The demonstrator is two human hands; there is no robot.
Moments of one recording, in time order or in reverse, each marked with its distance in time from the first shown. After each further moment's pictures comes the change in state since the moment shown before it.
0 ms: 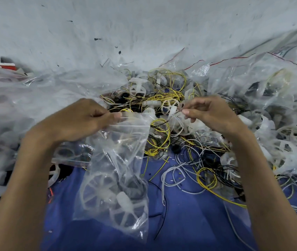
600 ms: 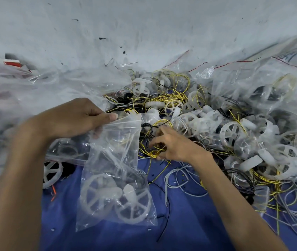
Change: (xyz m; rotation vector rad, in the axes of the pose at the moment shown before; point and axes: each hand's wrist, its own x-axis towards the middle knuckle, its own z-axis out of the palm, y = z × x) left_hand -0.004 -0.014 -0.012 -0.048 -0.050 -0.181; right_hand 0.005 0.036 0.096 -0.646 -0.470 -0.130
